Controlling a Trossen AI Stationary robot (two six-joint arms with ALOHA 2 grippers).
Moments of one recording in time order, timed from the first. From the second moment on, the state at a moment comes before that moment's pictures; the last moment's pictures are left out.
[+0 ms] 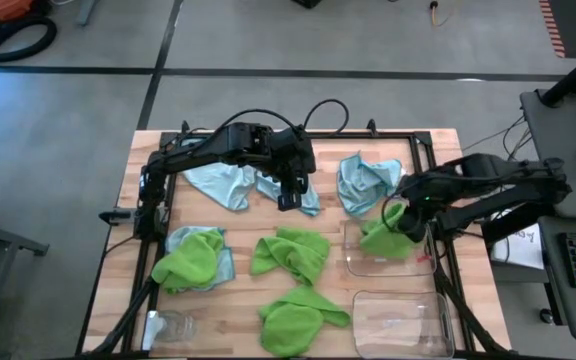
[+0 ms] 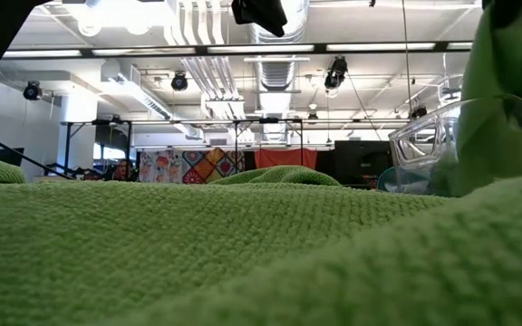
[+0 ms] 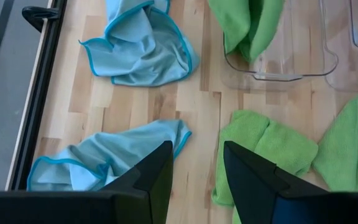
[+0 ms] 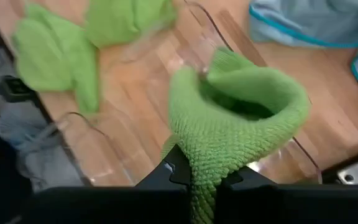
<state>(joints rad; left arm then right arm) 0.10 1.98 2.31 -1.30 -0.03 0.04 0.12 1.00 1.22 -1.39 -0.12 0.78</state>
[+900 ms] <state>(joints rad) 0.10 1.98 2.31 -1.30 -0.03 0.04 0.26 1.01 0.81 -0.90 -0.48 0.85</state>
